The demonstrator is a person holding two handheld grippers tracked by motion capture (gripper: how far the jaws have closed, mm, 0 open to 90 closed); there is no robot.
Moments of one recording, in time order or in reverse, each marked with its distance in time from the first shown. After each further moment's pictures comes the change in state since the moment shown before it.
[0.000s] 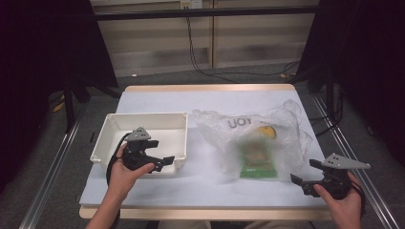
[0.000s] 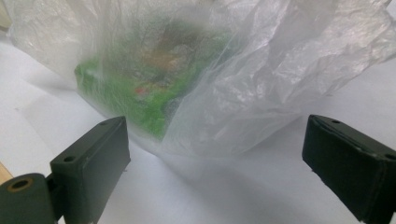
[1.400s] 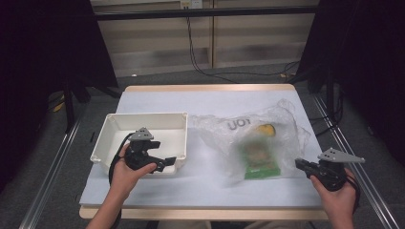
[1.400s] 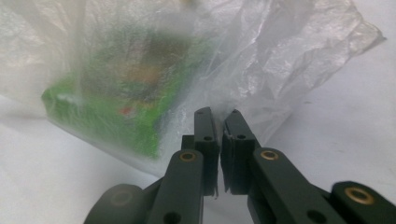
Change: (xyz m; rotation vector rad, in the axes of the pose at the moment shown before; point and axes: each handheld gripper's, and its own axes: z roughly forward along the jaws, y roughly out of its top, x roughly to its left) left arm 0.001 0.000 0.007 0.030 -0.007 0.001; right arm -0.005 0.010 0.011 0.005 -0.077 0.022
